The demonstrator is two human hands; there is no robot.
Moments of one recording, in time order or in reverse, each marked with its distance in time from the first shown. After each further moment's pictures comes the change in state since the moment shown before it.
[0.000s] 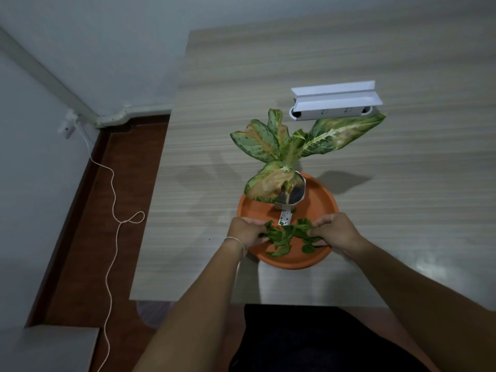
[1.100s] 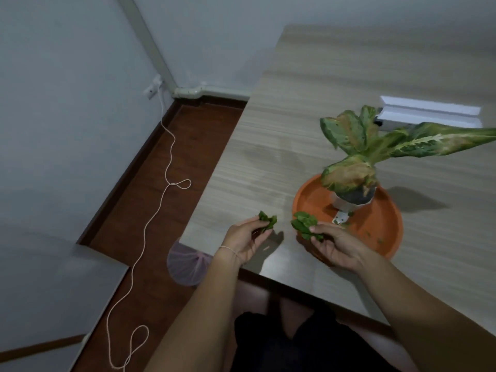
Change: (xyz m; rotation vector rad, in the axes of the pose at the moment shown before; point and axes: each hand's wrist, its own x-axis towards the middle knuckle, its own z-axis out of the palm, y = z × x) left_hand -0.065 -0.054 -0.120 -0.830 0.035 0.036; right_hand -0.052 -0.011 0.106 0.498 -0.509 0.248
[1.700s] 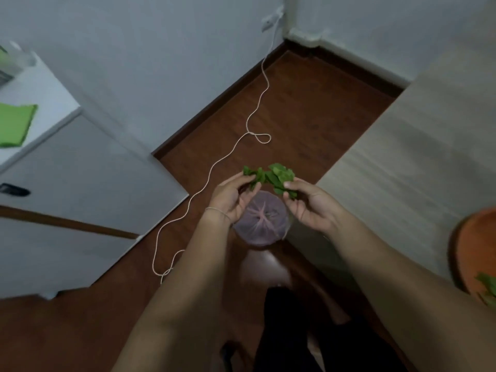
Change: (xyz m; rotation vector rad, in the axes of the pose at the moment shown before) left_hand -0.025 0.162 -0.271 -0.394 0.180 0.350; right_hand 0.110 0.192 0.295 -0.175 -0.333 0.279
